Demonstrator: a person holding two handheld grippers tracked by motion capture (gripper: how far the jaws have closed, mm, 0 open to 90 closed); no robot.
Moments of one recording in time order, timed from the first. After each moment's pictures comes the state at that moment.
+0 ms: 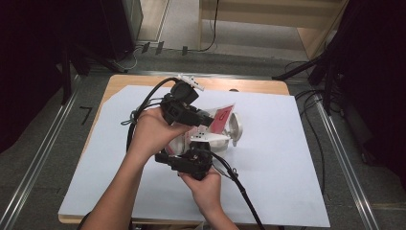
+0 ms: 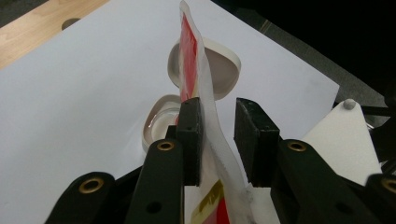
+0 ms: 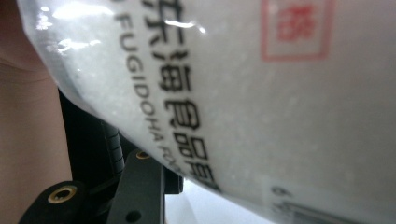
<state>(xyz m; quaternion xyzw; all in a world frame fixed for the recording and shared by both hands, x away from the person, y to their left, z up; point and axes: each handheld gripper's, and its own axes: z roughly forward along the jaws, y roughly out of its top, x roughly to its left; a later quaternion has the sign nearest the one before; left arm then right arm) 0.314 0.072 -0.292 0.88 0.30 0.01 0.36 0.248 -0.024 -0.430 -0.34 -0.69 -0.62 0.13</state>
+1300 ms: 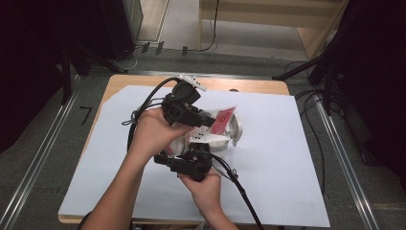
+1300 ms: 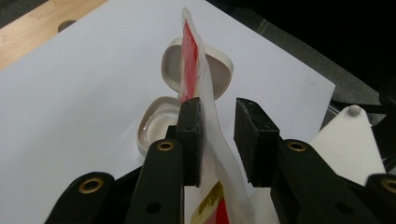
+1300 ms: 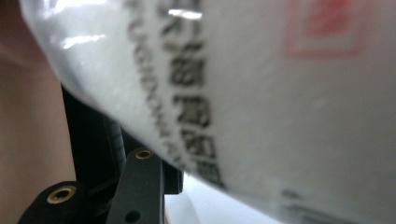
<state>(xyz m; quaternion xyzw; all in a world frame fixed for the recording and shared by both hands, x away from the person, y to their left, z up) 0.311 0.068 -0.288 0.89 0.29 0.01 0.36 0.242 -0.023 -0.425 -0.33 -0.70 -0.62 0.12</state>
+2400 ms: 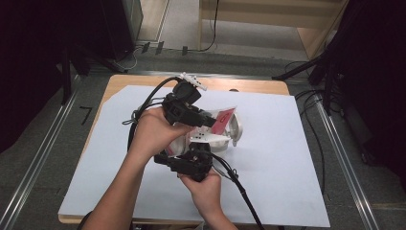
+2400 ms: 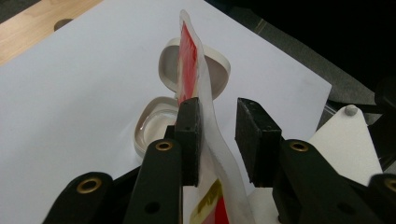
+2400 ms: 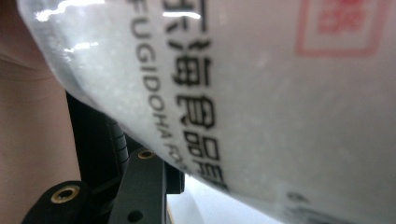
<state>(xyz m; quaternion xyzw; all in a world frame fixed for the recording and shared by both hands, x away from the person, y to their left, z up) 0.311 0.066 -0.287 0.89 0.29 0.00 0.36 0.241 -0.024 -0.423 -0.33 -0.69 -0.62 0.13</state>
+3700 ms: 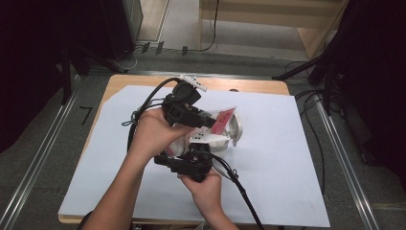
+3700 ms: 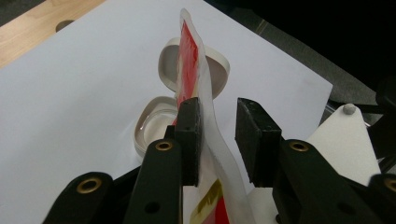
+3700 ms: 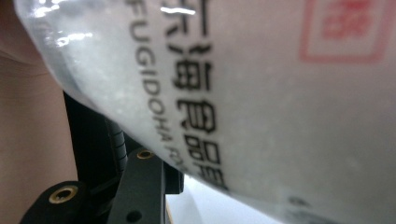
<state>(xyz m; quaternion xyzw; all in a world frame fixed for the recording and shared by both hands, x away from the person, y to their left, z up) 0.308 0.067 -0.286 0.89 0.29 0.01 0.36 0.241 -0.024 -0.423 -0.33 -0.70 -0.62 0.12</state>
